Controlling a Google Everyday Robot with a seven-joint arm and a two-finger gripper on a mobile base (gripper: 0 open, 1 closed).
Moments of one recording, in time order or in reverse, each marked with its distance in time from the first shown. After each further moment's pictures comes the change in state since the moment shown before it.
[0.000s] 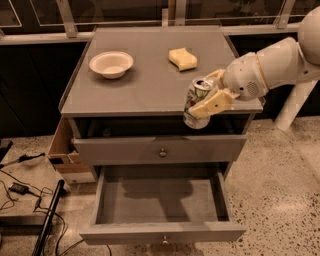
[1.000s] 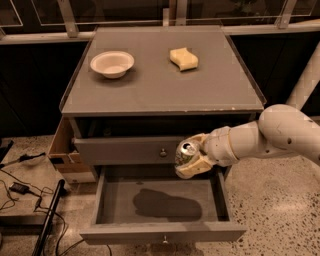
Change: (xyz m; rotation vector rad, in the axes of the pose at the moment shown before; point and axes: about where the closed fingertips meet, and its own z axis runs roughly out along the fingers) arm 0.133 0.053 0.108 0.045 0.035 -0.030
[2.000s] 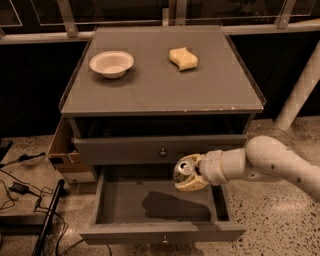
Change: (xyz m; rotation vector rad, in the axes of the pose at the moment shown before) arm 0.073 0.007 0.059 0.011 -0.015 -0.037
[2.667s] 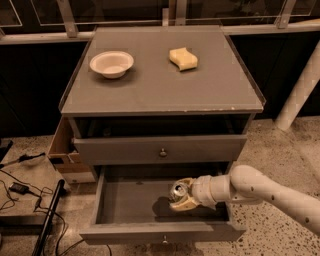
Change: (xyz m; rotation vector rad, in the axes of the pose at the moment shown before) arm 0.104 0.023 0.090 -0.046 -0.027 0.076
